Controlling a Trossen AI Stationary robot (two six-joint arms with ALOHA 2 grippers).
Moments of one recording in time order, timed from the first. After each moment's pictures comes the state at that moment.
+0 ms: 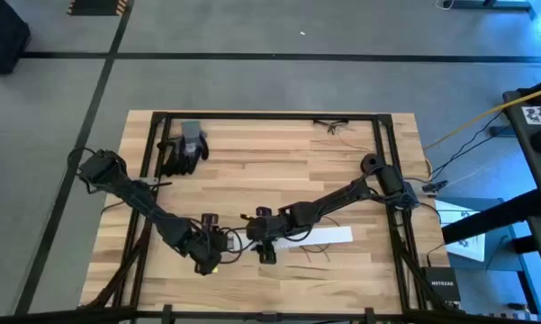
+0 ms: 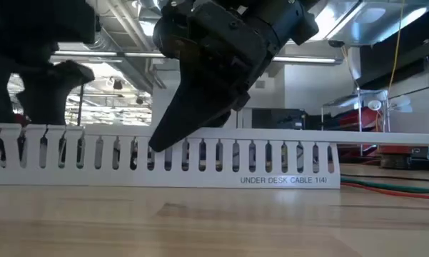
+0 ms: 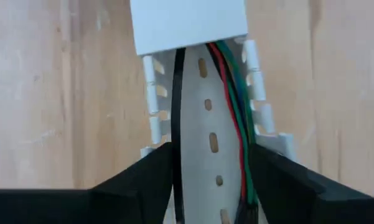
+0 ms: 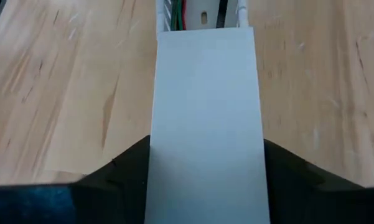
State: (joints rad) left arm -0.64 1.63 0.97 -0.63 -0.33 -0.50; right arm 0.27 2.14 1.43 -0.18 -0.03 0.23
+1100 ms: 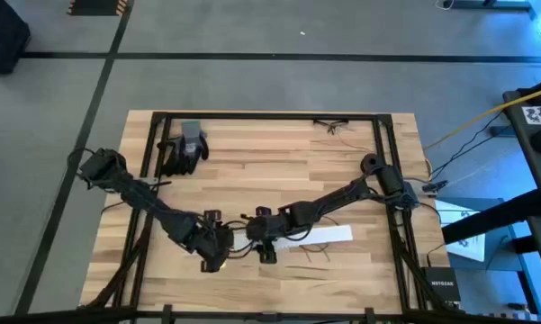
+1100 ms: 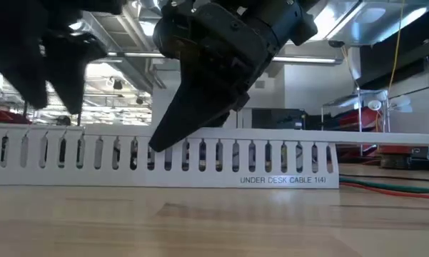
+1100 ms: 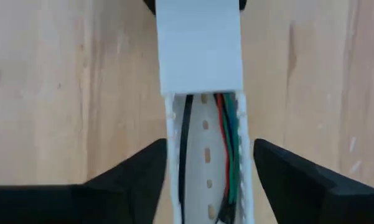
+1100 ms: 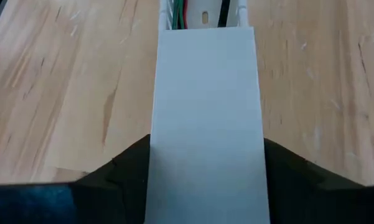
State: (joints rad) left arm -0.55 1.63 1.10 -0.74 -0.22 -0.54; right arm 0.27 2.14 1.43 -0.18 -0.04 0.21
